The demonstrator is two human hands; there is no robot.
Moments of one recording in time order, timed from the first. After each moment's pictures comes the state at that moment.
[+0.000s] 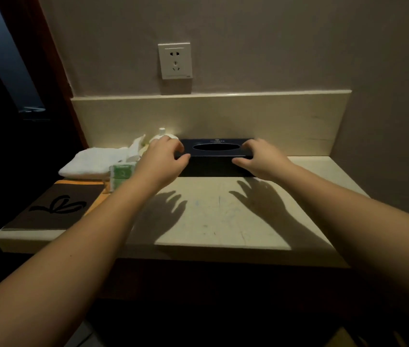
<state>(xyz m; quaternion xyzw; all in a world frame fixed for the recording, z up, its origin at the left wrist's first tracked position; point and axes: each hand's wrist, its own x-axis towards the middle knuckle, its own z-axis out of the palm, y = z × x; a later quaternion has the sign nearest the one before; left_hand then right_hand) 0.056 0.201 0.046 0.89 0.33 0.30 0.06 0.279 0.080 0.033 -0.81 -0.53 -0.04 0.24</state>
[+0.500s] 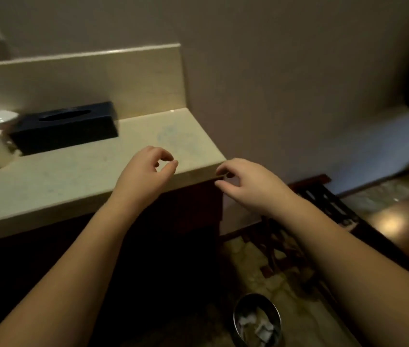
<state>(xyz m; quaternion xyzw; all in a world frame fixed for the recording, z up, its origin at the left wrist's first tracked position) 0.165 -0.095 -0.012 0.93 0.17 0.26 0.22 0.280 -0.297 -0.023 -0.84 -0.47 -0.01 0.26</state>
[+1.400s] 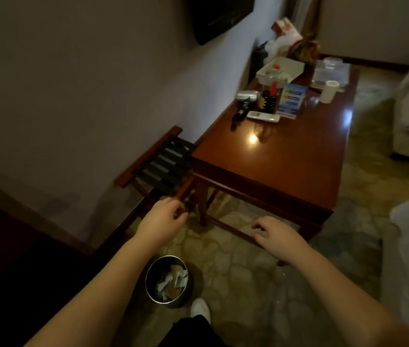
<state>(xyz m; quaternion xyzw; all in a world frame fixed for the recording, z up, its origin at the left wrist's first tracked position) 0.287 -0.479 -0.193 0.96 -0.15 -0.06 0.22 0.221 -0.773 -0.224 -0.96 -0.02 0.16 0.24</state>
